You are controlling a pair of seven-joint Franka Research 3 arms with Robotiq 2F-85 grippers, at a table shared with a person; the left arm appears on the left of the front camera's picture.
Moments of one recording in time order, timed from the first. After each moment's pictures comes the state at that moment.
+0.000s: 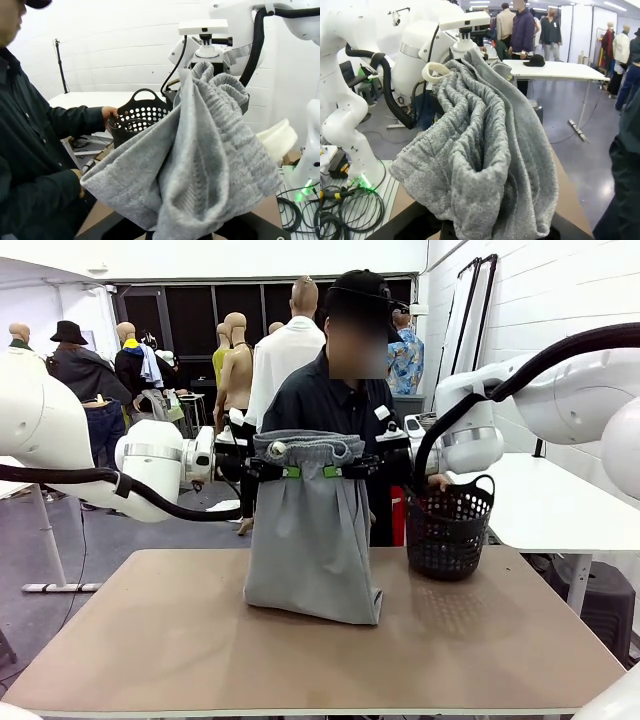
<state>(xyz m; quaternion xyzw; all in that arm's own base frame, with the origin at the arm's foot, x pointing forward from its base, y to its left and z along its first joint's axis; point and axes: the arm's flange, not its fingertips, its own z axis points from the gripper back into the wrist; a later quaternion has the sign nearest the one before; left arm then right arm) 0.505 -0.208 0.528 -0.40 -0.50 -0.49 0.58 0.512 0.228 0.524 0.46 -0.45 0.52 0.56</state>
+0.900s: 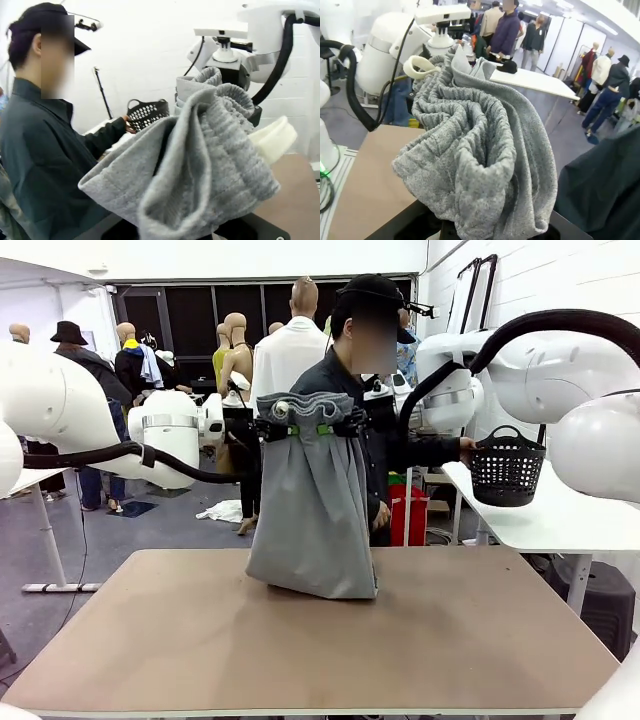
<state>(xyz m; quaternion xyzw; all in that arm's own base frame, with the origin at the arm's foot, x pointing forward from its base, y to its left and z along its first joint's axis) 0.570 -0.214 0.588 -0.34 -0.60 -0.47 0.56 0.597 0.245 0.605 0.36 -0.52 0.57 0.53</state>
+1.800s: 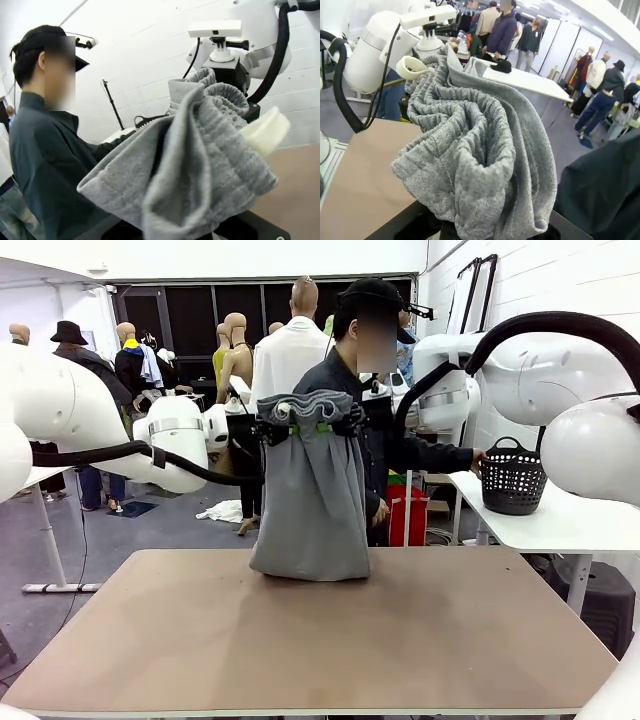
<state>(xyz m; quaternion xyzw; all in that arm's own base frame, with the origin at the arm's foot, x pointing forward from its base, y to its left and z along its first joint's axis) 0.570 -0.215 0.559 -0.31 -0.63 -0.48 0.53 0.603 0.245 0.582 0.35 -0.52 0.57 0.52</state>
